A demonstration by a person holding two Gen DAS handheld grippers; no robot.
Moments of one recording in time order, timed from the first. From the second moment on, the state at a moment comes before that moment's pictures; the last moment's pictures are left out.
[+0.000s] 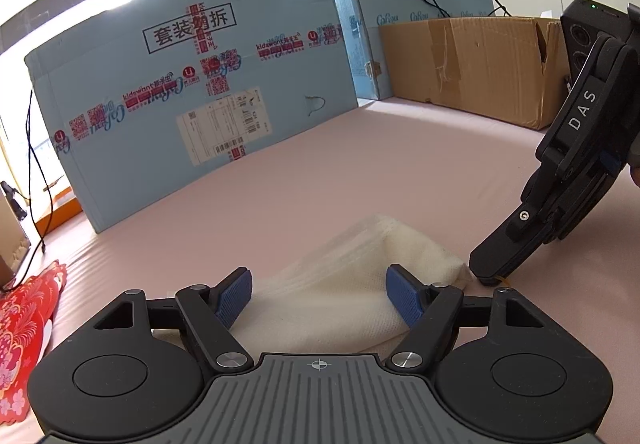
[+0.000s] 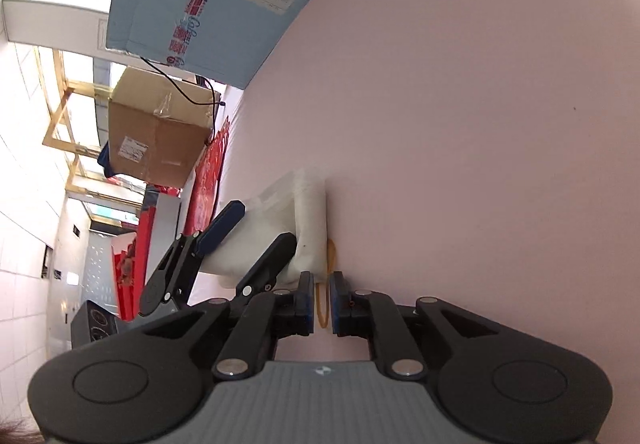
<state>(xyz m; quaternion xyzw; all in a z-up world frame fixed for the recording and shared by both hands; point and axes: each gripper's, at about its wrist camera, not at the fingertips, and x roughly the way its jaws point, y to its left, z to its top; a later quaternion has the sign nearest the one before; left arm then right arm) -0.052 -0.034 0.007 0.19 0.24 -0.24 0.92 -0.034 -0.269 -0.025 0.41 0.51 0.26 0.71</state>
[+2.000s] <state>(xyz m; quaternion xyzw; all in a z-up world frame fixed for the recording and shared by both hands) -0.055 -0.019 0.013 0.10 0.26 -0.23 0.93 -0.034 -0.287 -0.059 0.57 0.47 0.25 0.62</state>
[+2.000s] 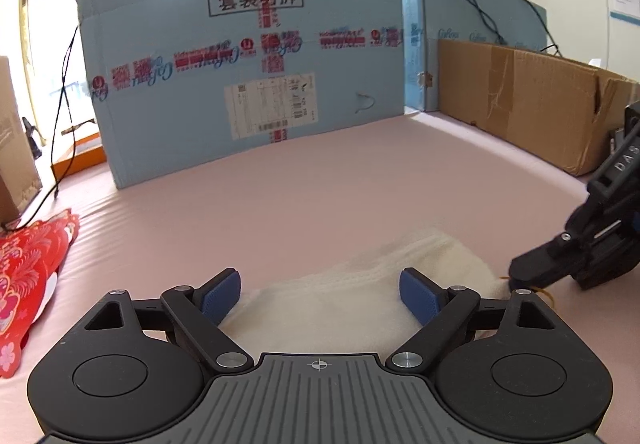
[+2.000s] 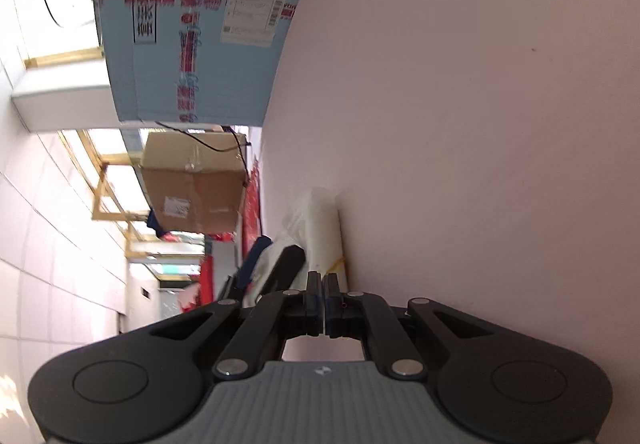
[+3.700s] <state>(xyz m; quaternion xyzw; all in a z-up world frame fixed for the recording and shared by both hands) -0.048 -0.037 0.010 0.11 0.28 -0.26 0.92 -0.047 -0.279 -0.028 0.49 0.51 0.18 0.69</state>
